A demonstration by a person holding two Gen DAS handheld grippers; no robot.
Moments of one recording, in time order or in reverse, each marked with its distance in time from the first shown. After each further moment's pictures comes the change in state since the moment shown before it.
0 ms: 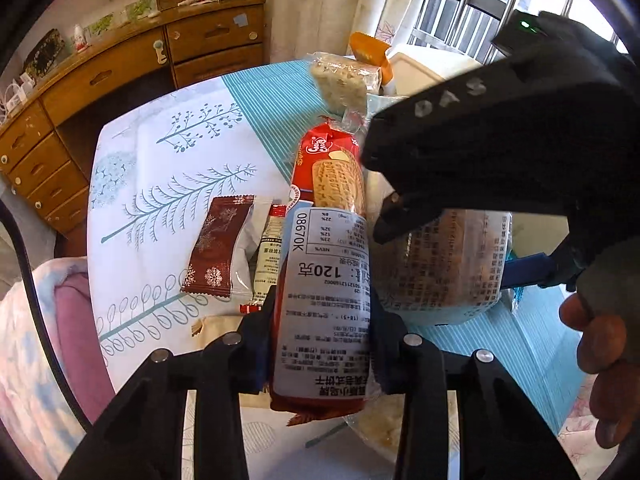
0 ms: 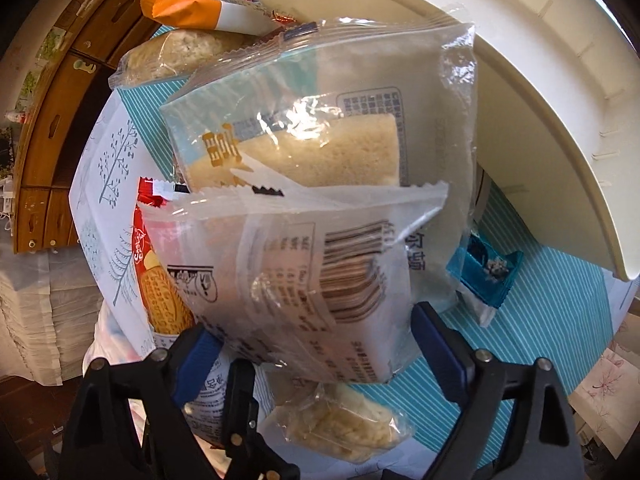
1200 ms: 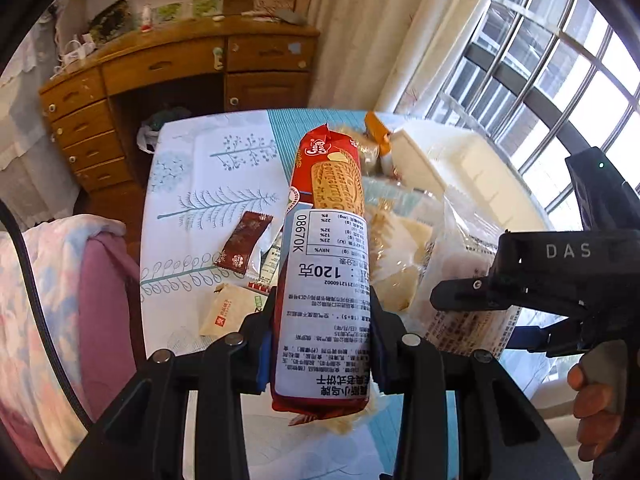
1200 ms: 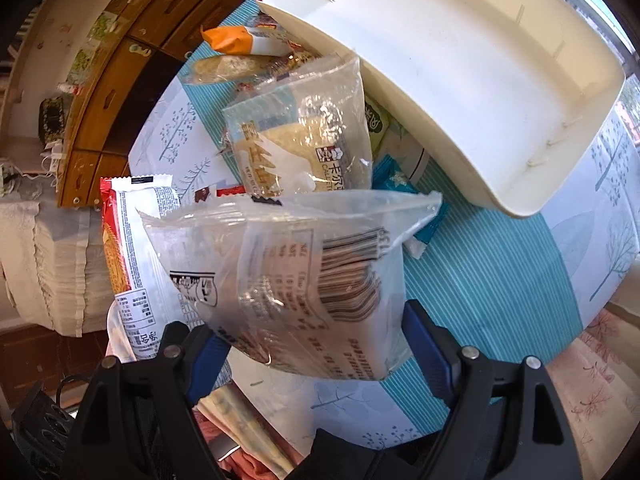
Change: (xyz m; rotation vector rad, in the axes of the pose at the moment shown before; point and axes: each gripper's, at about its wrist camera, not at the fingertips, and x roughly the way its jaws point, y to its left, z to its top) left arm -0.107 -0.023 -0.002 -0.231 -0.109 0.045; right arm -0.084 -0.053 -0.032 -0.133 0.041 0.149
